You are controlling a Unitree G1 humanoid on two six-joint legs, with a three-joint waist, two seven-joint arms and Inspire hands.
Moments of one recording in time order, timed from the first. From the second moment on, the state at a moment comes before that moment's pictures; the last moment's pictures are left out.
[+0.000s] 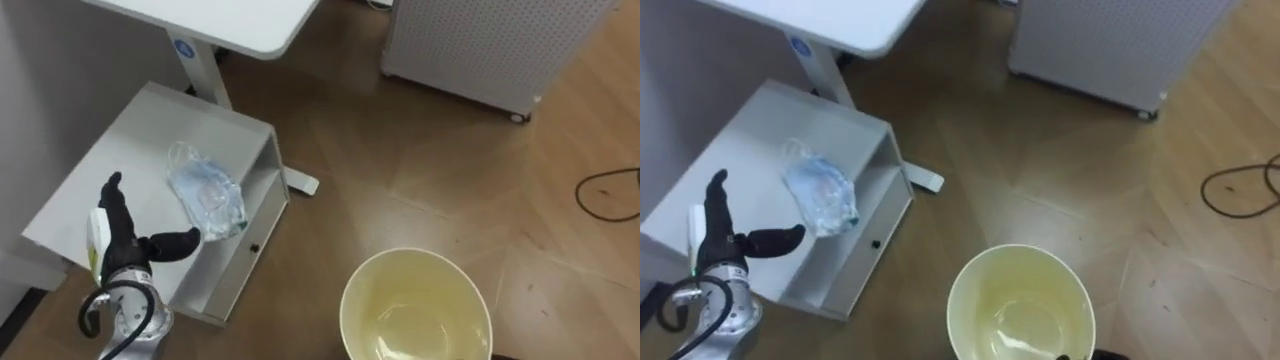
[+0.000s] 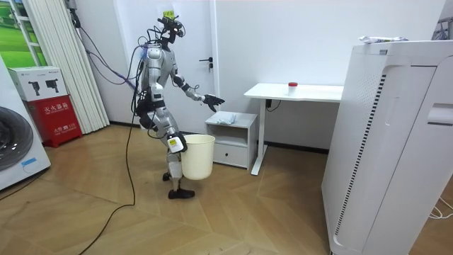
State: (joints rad) left arm -0.57 0.28 -0.07 1.10 0.08 -0.33 0.60; right arm -0.29 -0.27 0.18 1.28 0.44 -0.19 0.00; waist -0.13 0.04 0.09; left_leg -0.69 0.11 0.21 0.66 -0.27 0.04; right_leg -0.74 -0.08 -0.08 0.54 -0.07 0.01
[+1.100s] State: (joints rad) left arm -0.66 0.35 -0.26 1.21 0.17 -0.29 0.72; right arm -0.26 -0.30 0.33 1.14 0.74 -0.19 0.00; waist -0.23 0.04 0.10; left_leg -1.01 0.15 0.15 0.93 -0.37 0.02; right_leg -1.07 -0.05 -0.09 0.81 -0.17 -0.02
